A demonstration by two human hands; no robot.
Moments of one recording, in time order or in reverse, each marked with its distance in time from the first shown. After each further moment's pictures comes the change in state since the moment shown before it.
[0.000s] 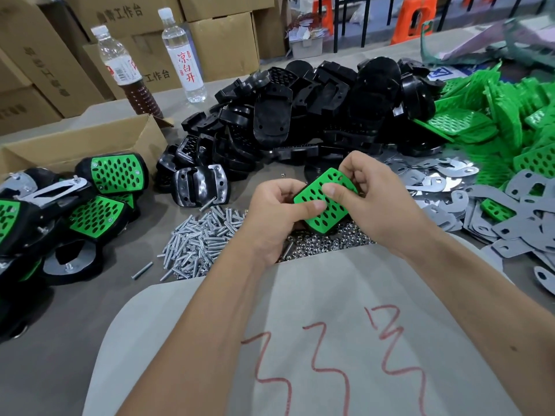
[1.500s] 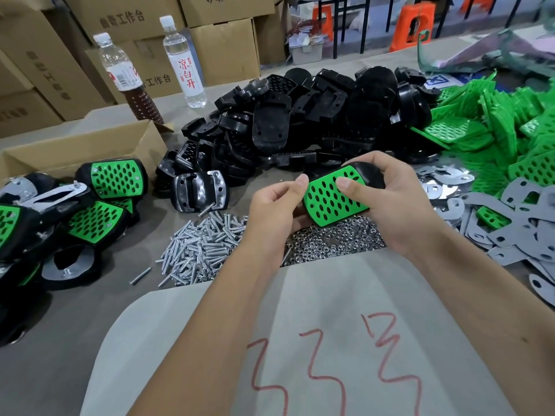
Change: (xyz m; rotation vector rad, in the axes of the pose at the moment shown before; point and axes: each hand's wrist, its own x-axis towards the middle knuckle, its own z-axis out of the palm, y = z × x) left_hand 0.010 -0.005 0.011 -0.107 0.153 -0.026; right_hand 0.004 0.004 -0.011 0.499 0.088 0.152
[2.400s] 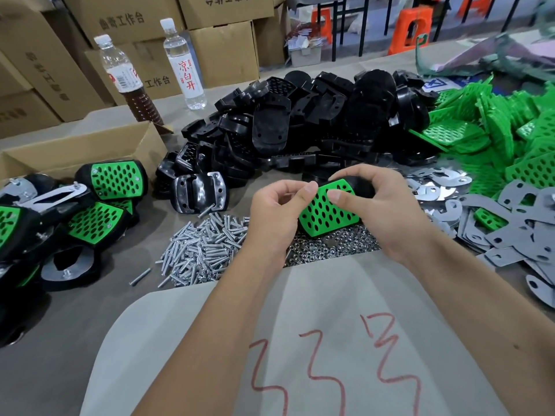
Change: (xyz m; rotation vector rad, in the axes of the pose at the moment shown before) left_hand -0.003 0.000 0.004 0.078 0.068 0.084; right_hand -0.006 0.000 0.005 -0.128 -0.035 0.005
